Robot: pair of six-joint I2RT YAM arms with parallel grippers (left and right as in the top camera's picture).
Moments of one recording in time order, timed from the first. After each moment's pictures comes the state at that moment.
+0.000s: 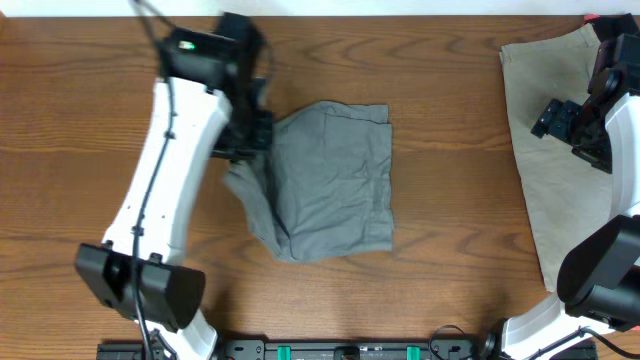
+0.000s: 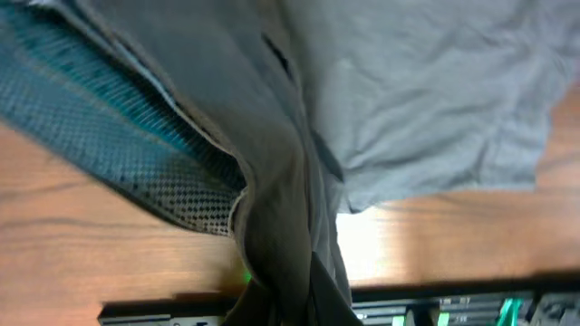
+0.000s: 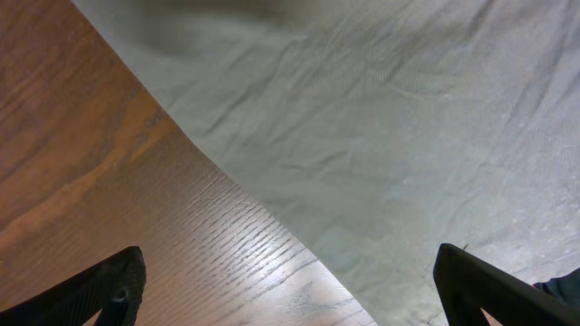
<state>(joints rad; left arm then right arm) -0.31 1.82 1.96 -1.69 0.04 -0.20 -0.30 1.82 1.64 -1.20 0.15 0.33</state>
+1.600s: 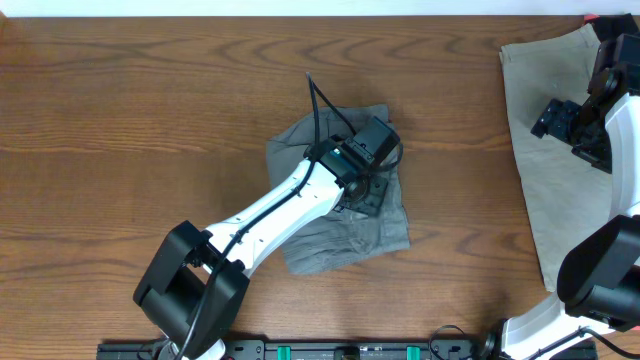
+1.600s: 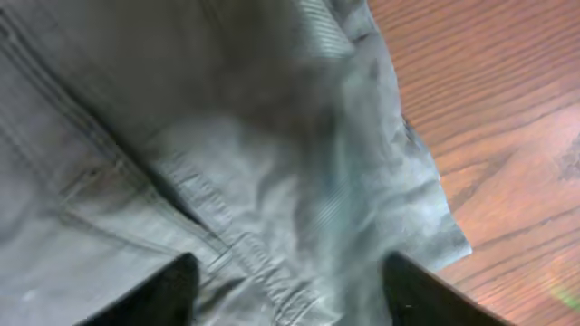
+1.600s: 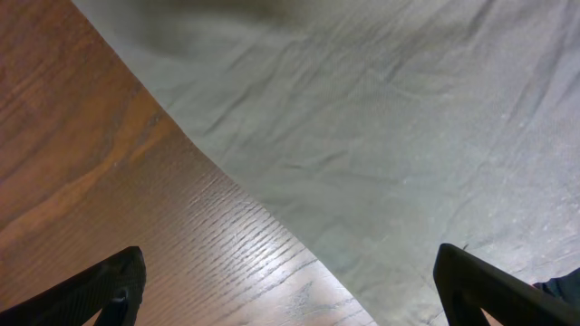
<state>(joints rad) -0.76 1.82 1.36 -0.82 0.10 -0.39 -0.30 1.82 1.64 -1.20 0.15 0.33</state>
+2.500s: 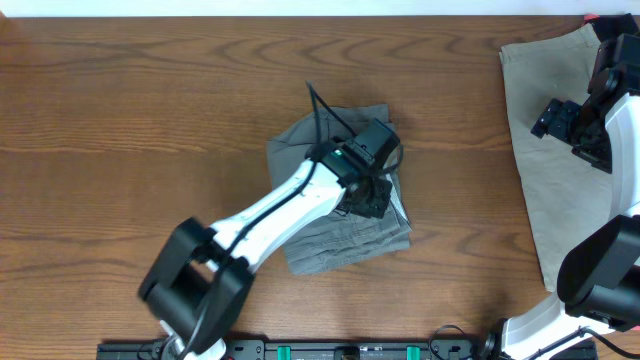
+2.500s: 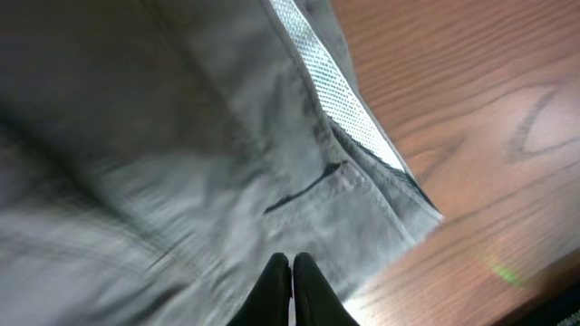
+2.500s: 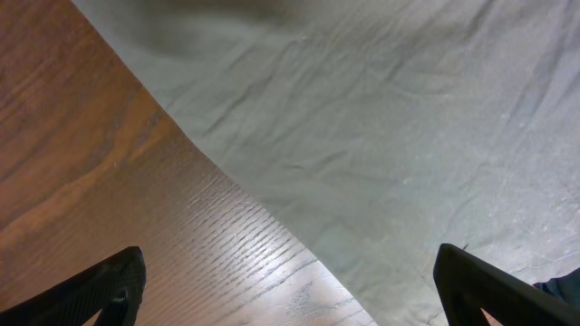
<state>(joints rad) -0.76 1.87 1.35 -0.78 0.24 -0.43 -0.30 1.82 1.64 -1.20 0.15 0.33</state>
